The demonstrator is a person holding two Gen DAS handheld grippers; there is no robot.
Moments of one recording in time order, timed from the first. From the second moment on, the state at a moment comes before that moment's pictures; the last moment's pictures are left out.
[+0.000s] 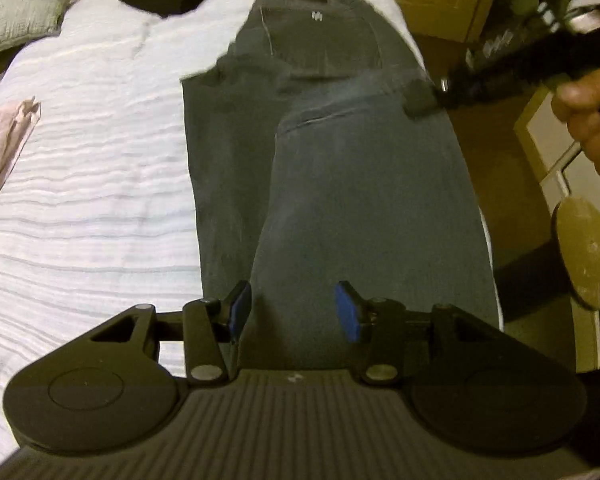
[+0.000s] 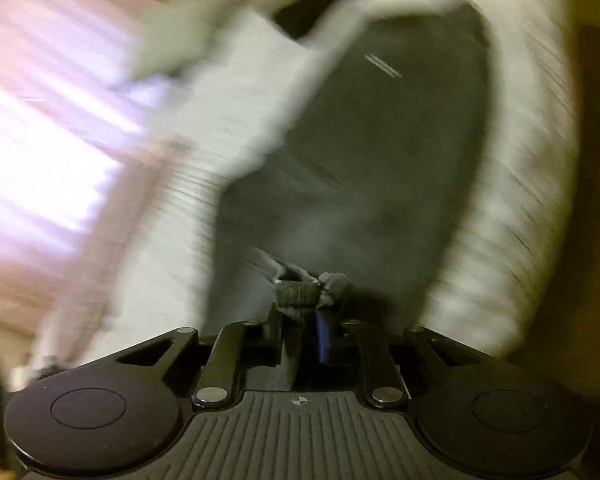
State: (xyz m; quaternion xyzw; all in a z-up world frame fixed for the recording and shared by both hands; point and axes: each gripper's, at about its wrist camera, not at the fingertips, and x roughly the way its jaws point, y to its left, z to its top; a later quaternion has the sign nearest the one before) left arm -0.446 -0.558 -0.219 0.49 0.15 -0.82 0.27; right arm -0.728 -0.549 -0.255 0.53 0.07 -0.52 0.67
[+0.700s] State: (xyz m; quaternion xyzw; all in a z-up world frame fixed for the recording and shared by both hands) left arm -0.481 -0.567 -0.229 0.48 0.14 -0.83 0.24; right arm -0.765 -0.566 -0.286 0.55 0.08 -0.53 0.64
